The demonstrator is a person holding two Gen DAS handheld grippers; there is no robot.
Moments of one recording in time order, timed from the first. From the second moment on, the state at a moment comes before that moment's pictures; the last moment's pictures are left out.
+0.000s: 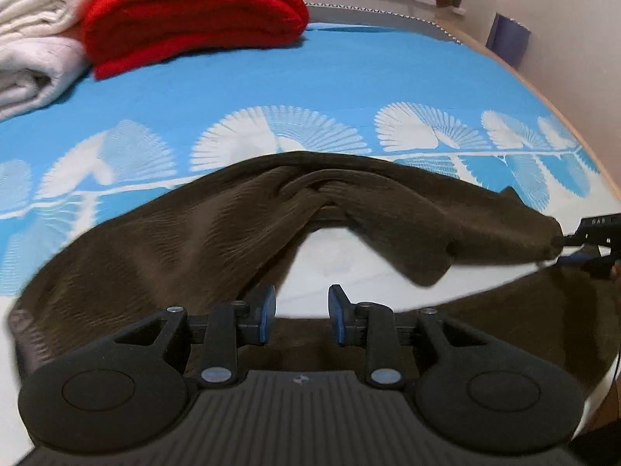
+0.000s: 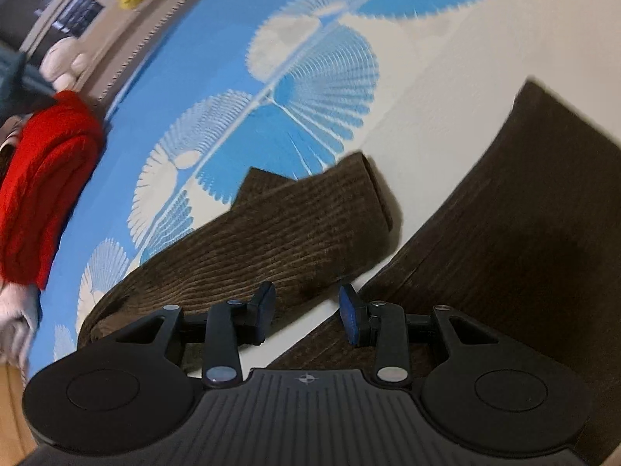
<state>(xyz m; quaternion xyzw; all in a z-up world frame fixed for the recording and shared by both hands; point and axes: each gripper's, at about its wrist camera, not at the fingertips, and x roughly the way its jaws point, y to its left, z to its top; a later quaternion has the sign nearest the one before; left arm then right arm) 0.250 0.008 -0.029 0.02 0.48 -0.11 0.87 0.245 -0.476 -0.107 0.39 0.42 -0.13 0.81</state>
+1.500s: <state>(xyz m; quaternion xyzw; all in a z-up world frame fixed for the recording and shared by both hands) 0.327 0.006 -0.087 0.16 0.51 -0.23 0.82 0.338 -0.503 -0.126 0.44 0.35 -0.23 0.79</state>
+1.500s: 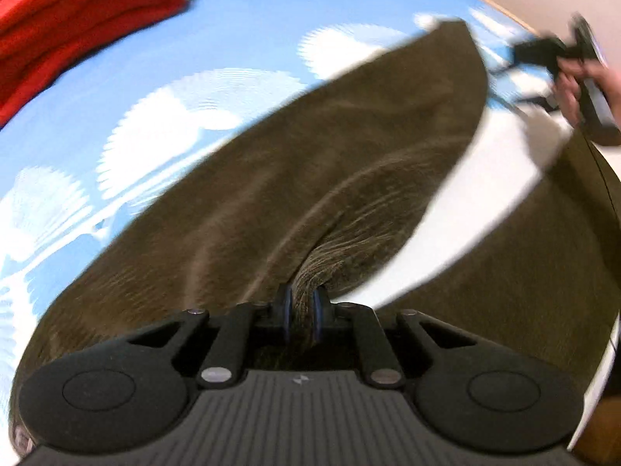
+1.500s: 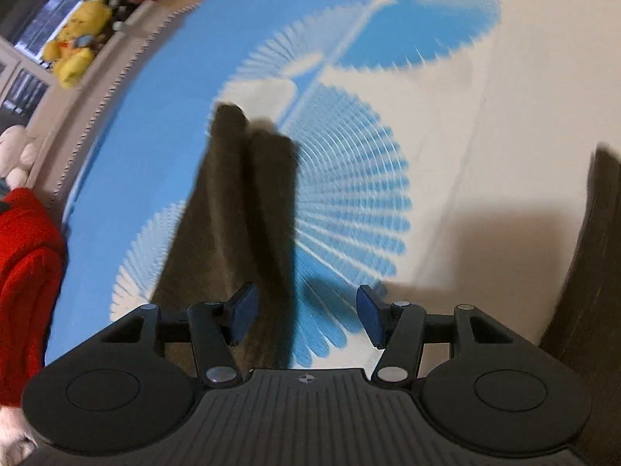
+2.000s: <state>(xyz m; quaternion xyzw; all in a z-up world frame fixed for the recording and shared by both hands) 0.321 0.004 -0.105 0.19 0.52 -0.22 0.80 0.387 -0.517 -0.128 0.36 0.31 -0.19 0.86</state>
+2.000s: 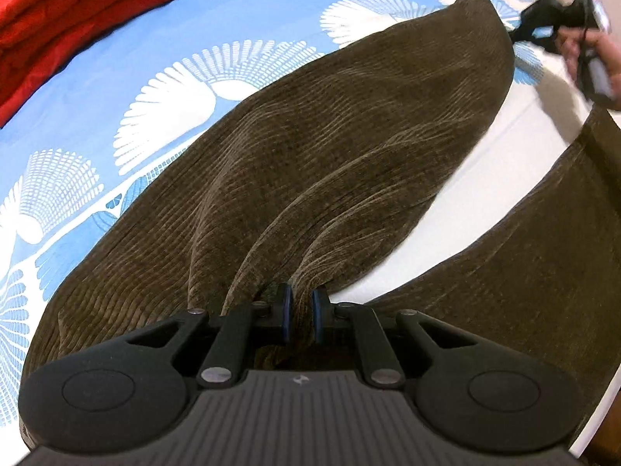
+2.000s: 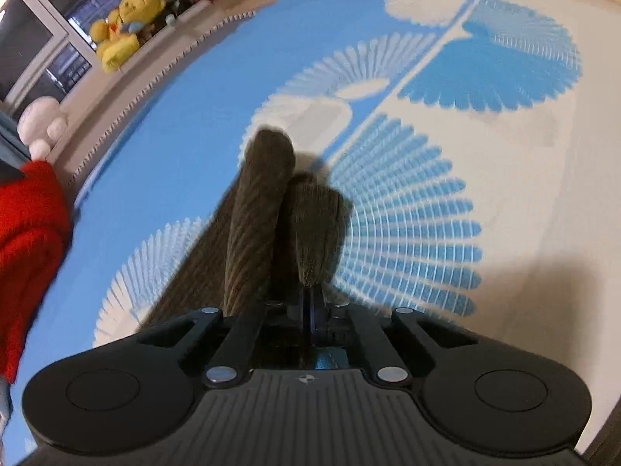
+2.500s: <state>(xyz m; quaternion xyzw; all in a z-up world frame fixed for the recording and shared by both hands) 0.293 -0.014 -0.104 0.21 0.51 -0.31 0.77 0.315 -0.569 -0.114 0.39 0.34 -0.36 0.78</state>
